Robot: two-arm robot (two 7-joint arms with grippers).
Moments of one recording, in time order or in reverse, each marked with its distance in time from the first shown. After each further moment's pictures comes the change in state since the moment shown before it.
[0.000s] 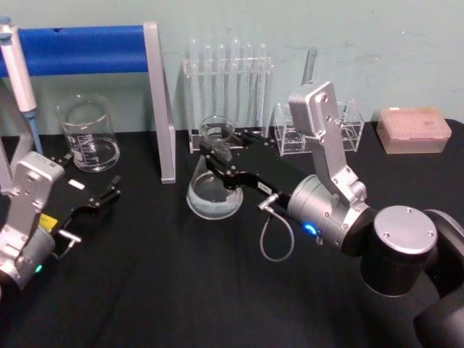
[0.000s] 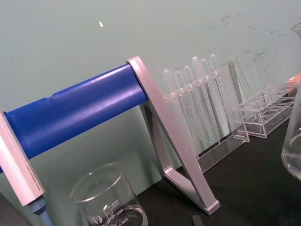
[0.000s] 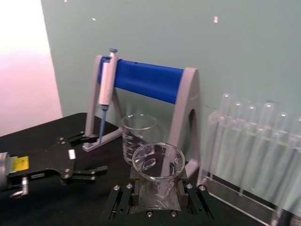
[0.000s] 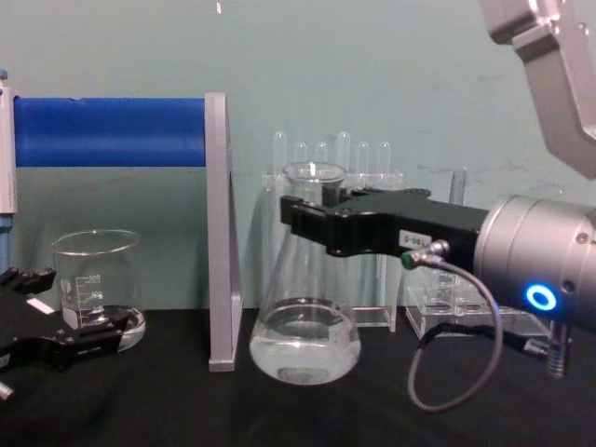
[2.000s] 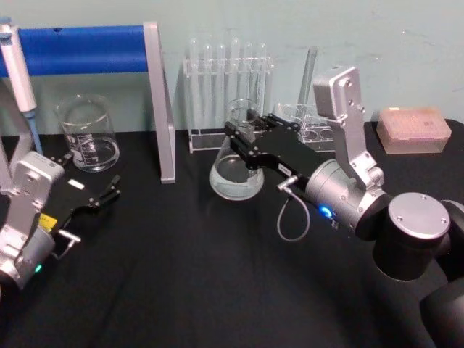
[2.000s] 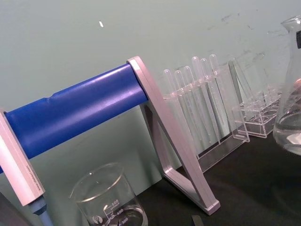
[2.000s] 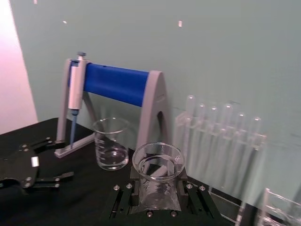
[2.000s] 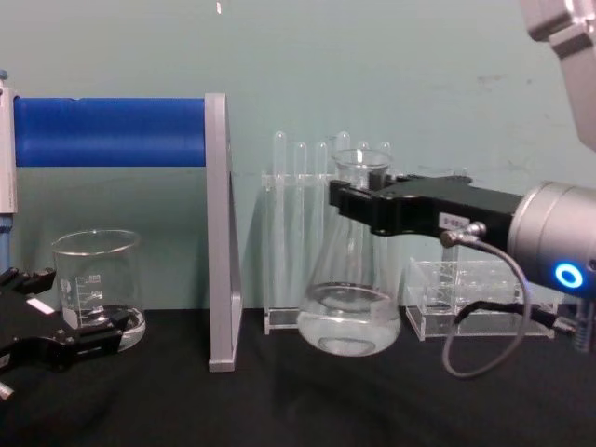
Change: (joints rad) left arm 0.000 0.000 0.000 0.000 0.000 0.000 0.000; right arm 0.011 -0.047 0.104 0.053 -0.056 -0.011 0.022
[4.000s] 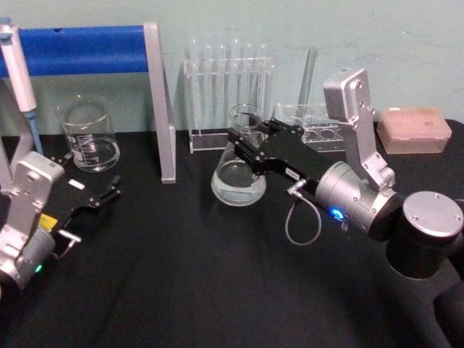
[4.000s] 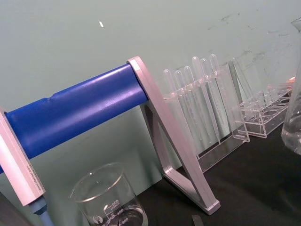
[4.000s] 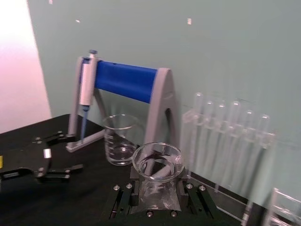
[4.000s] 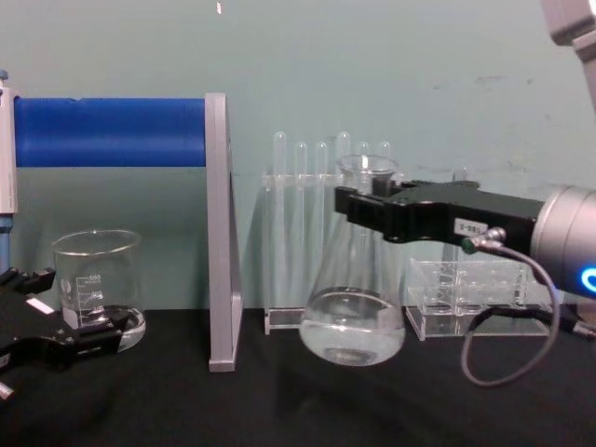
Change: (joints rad) left arm 0.000 0.000 0.000 0.000 0.000 0.000 0.000; right arm 0.004 0.037 0.009 0.006 0.037 -0.004 0.078
